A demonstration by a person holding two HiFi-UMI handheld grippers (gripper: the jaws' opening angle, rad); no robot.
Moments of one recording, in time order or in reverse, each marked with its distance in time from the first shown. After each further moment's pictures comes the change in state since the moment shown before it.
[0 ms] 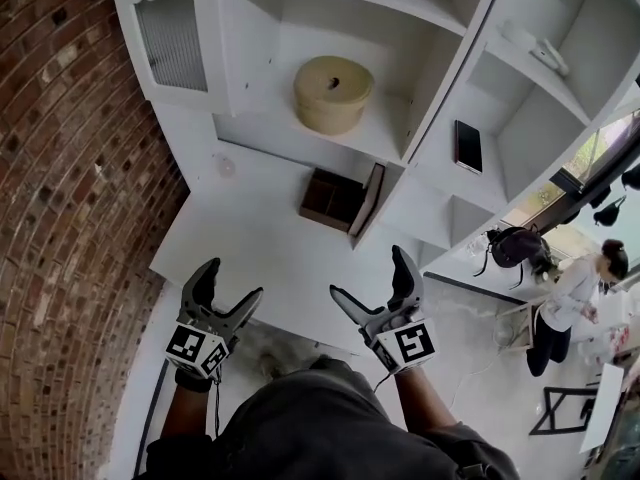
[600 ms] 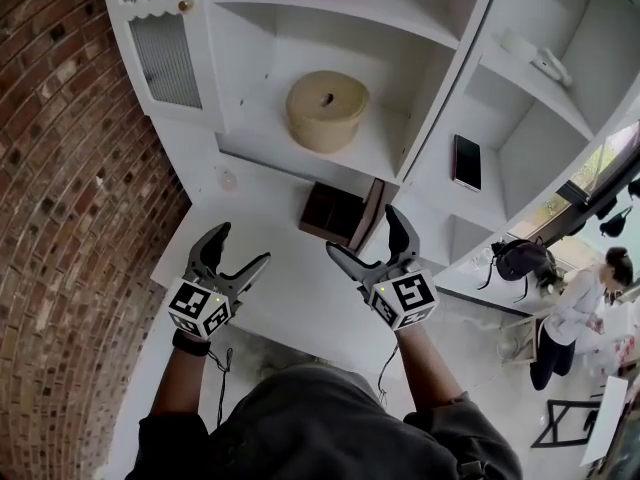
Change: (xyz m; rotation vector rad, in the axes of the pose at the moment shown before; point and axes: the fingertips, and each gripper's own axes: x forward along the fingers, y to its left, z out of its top) left arm 0.096 0.024 0.037 0.098 -0.009 -0.052; right arm 0.082 -0.074 0.020 -0.008 -0.009 0.048
